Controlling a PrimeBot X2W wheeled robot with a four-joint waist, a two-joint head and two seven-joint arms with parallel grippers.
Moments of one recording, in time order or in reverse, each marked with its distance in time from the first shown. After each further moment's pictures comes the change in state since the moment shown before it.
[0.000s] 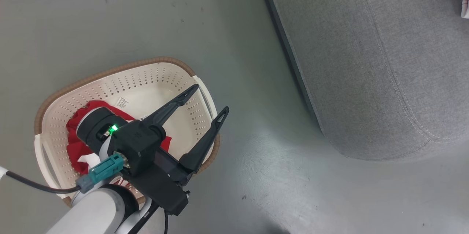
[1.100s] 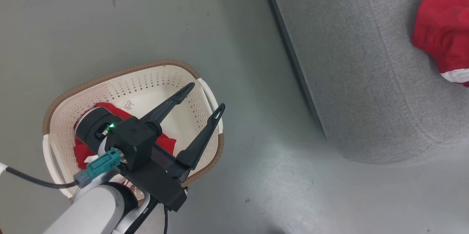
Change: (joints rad) left arm -0.001 -0.012 0.009 0.034 -0.015 0.004 -0.013; right arm 0.004 0.082 0.113 0.341 -0.047 -0.029 0.215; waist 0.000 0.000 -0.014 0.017
